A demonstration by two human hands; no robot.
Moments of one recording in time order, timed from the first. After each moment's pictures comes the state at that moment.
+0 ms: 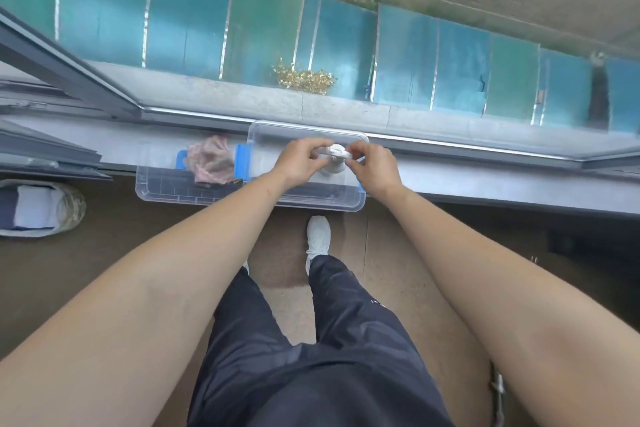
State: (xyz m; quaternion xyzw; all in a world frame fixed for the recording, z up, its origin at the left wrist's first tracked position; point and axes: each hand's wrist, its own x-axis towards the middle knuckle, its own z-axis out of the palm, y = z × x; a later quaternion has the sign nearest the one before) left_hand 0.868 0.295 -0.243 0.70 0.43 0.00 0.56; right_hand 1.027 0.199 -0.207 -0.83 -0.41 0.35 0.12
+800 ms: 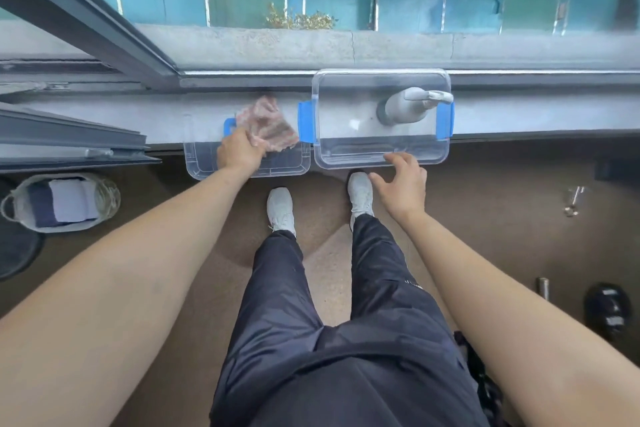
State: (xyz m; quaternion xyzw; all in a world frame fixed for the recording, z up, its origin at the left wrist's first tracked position) left_hand 0.651 0.369 -0.350 0.69 0.61 -0.15 0.36; right_hand 0.862 0.147 -0.284 -0.91 -0.24 0.32 0.09
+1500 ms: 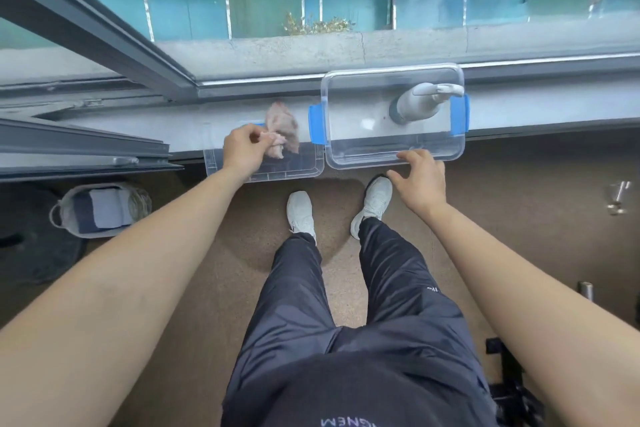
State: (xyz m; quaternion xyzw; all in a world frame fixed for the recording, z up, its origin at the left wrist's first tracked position) left_hand 0.639 0.384 -0.335 0.65 0.61 -0.03 0.44; right_hand 0.876 0.149 -0.277 -0.90 -0.27 0.34 0.06
